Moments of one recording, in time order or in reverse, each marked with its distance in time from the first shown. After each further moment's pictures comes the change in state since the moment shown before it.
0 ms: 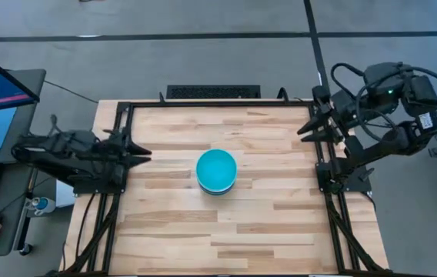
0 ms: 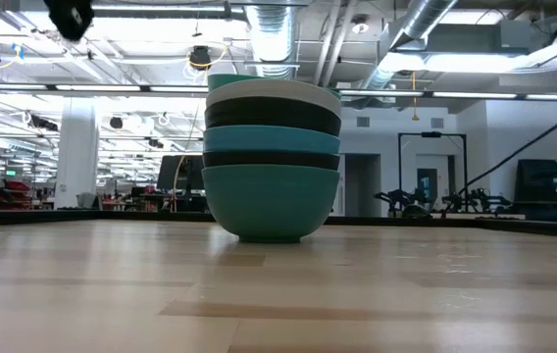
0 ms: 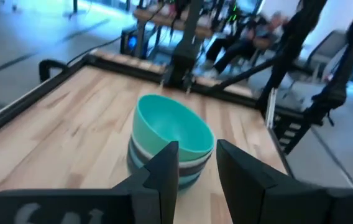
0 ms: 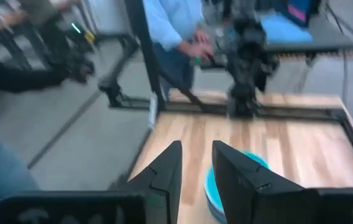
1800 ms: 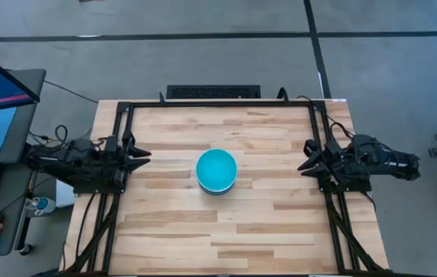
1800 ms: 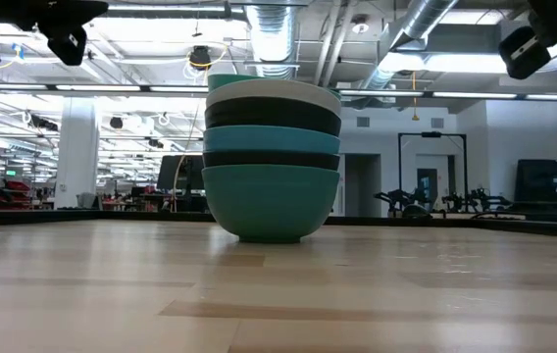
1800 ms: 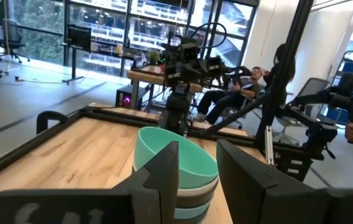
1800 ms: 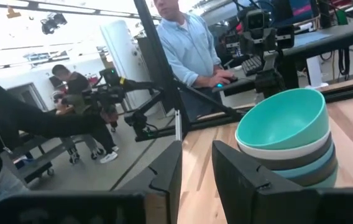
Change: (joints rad) left arm 0.001 -0.326 -0.372 0.342 -0.015 0.121; right arm -0.033 -1.227 -1.781 1.006 -0.070 0.359
